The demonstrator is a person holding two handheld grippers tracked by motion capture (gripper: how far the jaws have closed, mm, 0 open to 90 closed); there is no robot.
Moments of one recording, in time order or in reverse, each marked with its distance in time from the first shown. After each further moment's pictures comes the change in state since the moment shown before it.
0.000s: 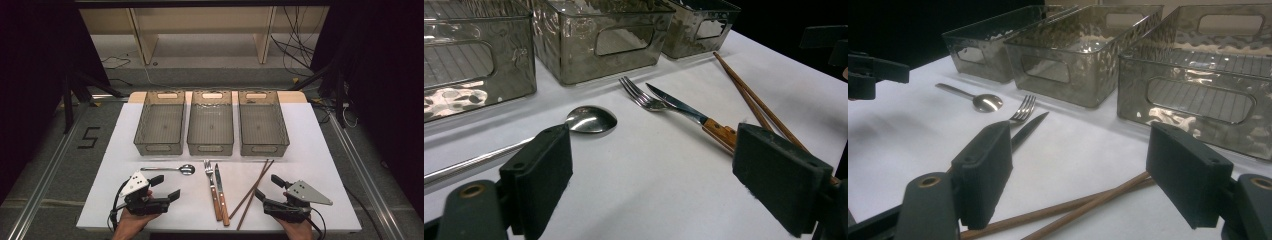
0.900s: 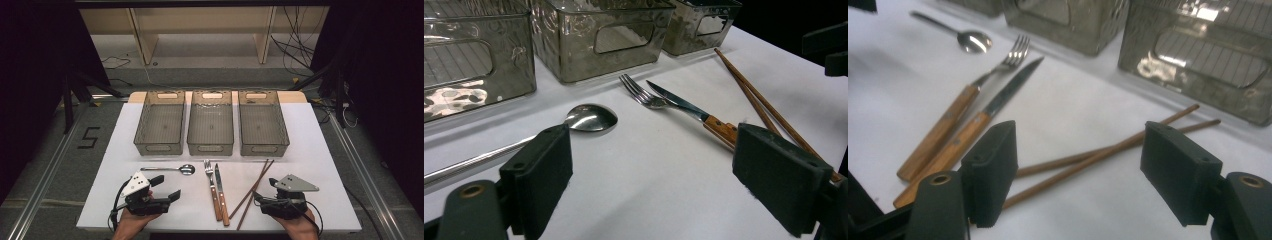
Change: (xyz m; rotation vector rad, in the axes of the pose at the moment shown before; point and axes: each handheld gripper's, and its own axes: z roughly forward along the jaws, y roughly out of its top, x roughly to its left) left arm -0.001 0.000 0.001 0.010 0.004 0.014; right arm 0.012 0.023 0.007 0.309 -0.049 -0.062
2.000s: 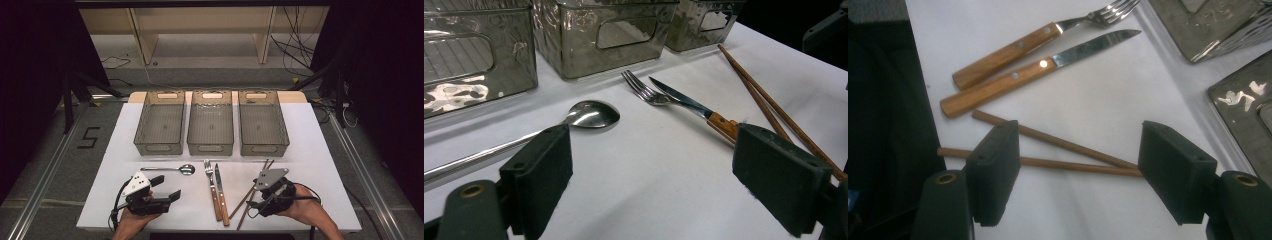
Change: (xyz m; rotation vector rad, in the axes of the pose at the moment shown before) left arm 0.000 -0.001 0.002 0.010 0.007 -0.005; right arm 0.000 0.044 0.015 0.267 0.280 -0.536
